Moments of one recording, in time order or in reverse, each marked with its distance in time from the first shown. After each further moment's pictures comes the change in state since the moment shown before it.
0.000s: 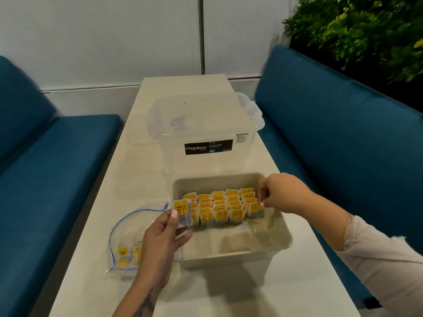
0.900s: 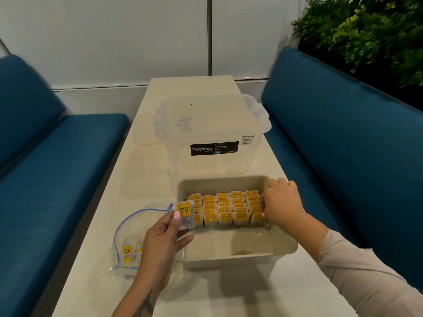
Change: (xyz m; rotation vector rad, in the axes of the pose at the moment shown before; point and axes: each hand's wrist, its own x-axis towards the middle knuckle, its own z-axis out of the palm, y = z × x) left_hand -0.002 0.002 -0.005 0.035 0.021 -0.043; right_hand 0.022 0.000 0.051 -0.333 0.213 0.026
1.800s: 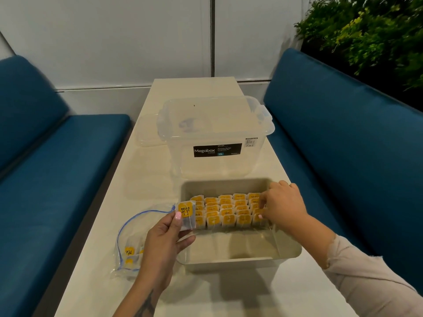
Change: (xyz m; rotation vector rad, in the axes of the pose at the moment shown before) left_hand -0.002 0.010 0.001 -0.013 -0.001 -0.015; right_hand 0.001 -0.002 -0.005 0.093 0.019 -0.038
